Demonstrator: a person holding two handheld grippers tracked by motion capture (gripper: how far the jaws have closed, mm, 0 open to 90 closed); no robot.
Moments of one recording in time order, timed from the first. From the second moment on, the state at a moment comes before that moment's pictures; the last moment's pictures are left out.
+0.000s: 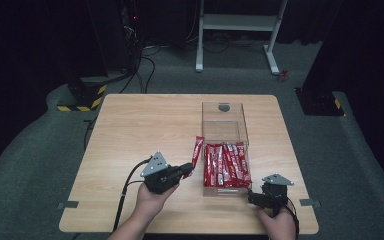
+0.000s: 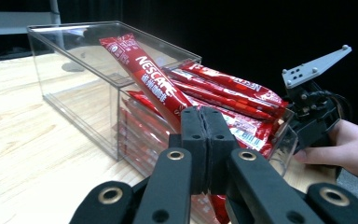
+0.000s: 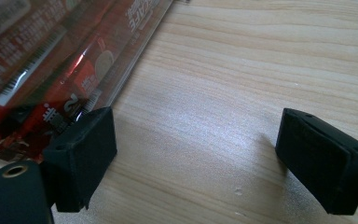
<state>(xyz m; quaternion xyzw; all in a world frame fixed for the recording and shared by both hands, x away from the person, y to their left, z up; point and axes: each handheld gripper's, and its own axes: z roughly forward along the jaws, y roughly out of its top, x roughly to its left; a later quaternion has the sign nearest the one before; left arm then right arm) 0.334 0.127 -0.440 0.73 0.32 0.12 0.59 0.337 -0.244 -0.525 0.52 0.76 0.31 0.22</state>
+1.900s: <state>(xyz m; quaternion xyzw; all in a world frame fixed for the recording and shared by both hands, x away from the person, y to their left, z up) 0.381 0.230 -0.468 0.71 0.42 0.19 0.53 0.337 -0.245 -0.524 0.52 0.77 0.31 0.22</state>
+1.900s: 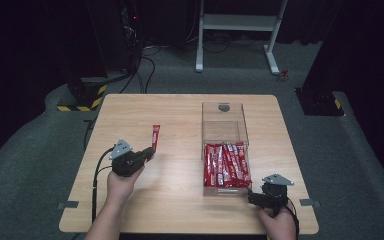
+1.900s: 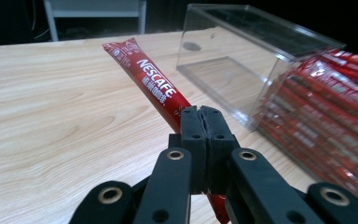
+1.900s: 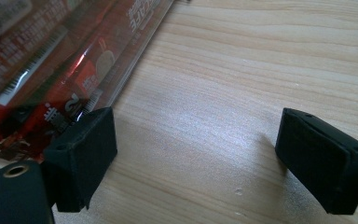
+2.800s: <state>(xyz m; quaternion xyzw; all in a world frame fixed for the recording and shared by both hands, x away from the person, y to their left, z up) 0.404 0.226 -0.505 0.74 0.46 0.17 0.46 0.337 -0.244 -0.524 0.52 0.76 0.31 0.22</state>
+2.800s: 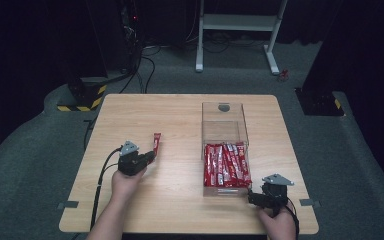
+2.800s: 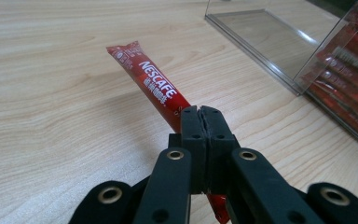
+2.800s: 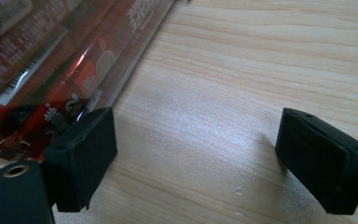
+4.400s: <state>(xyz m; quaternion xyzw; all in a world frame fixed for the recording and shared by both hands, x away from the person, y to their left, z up) 0.388 0.224 -0.495 0.74 0.45 0.15 0.48 0.337 -0.244 -0.524 0.52 0.76 0.31 0.22</state>
